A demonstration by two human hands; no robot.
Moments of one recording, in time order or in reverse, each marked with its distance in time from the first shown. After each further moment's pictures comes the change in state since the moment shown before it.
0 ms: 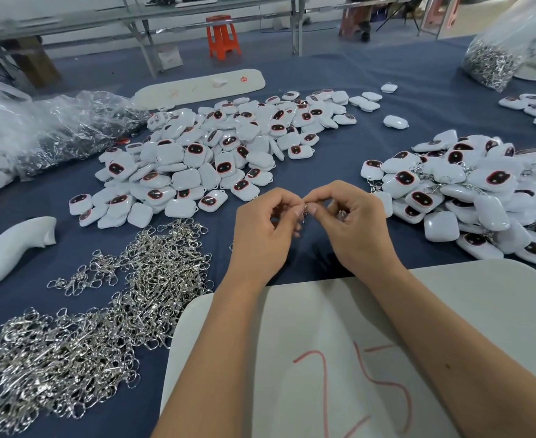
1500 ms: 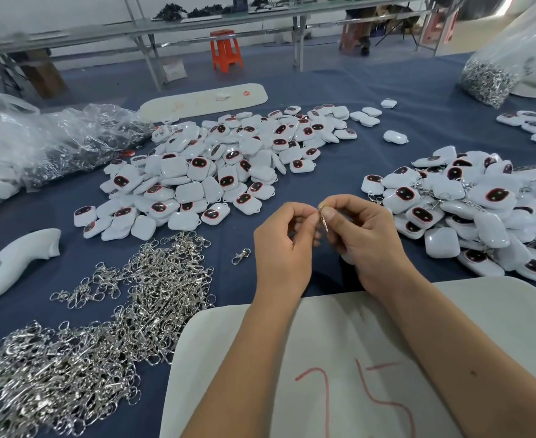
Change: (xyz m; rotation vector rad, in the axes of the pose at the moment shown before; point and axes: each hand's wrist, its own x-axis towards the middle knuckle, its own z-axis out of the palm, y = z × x) left_hand -0.007 0.017 0.032 -0.123 0.169 -0.032; right_hand 0.004 0.005 -0.009 0.561 -0.059 0.325
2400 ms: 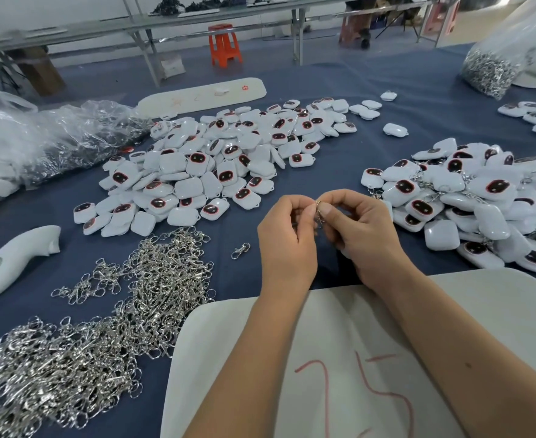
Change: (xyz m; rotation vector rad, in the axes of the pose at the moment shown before) left_hand -0.001 0.000 0.005 0.095 0.074 0.039; right_hand 0.001 0.002 0.002 -0.054 -0.001 -0.013
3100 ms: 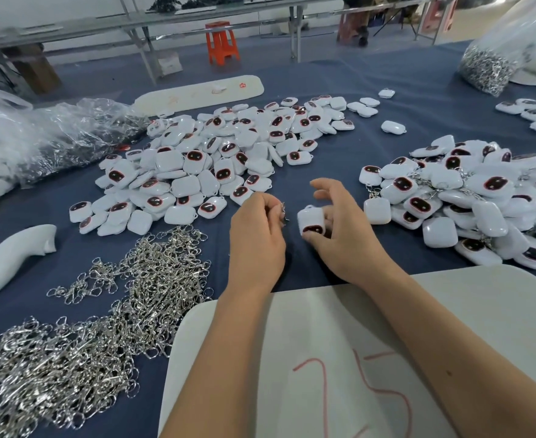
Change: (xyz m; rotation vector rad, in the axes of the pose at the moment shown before) left_hand 0.016 -0.022 -0.034 0.295 -0.053 0.060; right_hand -0.003 0.003 0.008 -0.681 -0.049 -0.047
